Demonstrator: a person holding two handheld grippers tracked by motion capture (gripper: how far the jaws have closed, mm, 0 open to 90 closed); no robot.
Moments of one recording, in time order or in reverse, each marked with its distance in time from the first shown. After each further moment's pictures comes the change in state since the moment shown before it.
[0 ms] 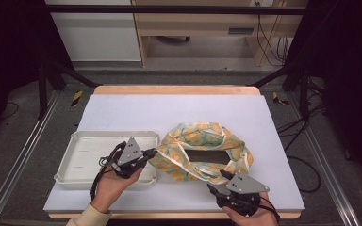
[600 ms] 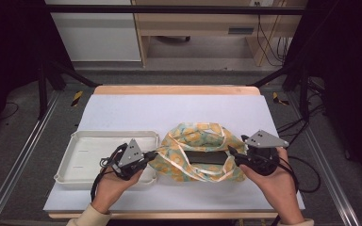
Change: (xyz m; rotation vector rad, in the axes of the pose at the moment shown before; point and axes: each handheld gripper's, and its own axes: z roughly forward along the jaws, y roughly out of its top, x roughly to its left) left arm -0.003 -0.001 0.000 0.013 -0.020 0.015; right arm -0.084 0.057 -0.006 0.067 -0.177 0.049
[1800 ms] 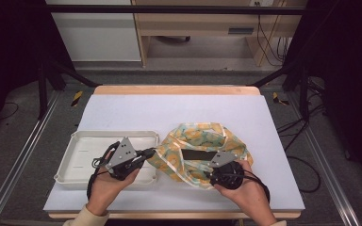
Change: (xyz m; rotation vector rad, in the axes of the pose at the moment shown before) left arm -0.001 0.016 -0.024 -0.101 -0.018 -0.026; right arm 0.066 -0.030 0.058 0.216 0.209 -0.192
